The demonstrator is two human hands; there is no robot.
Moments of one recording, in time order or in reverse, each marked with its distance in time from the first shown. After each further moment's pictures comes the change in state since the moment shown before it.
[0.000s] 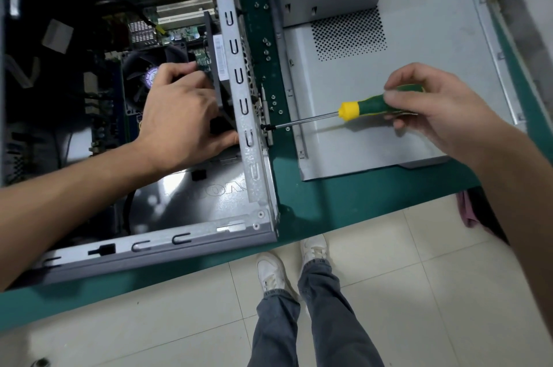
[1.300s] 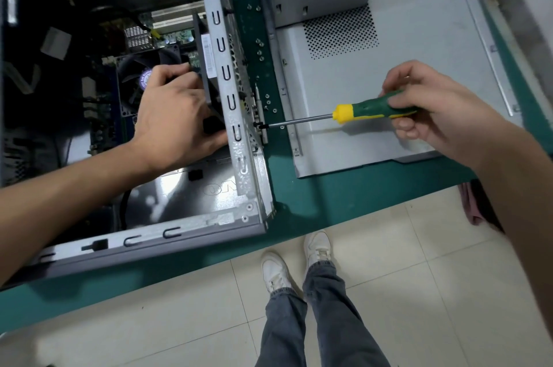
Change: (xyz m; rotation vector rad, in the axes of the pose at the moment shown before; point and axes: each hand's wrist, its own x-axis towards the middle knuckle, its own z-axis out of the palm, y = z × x) left_hand -0.002 0.000 0.003 -0.018 0.024 0.019; right_hand -0.009 0.002 -0.004 0.142 -0.047 0.040
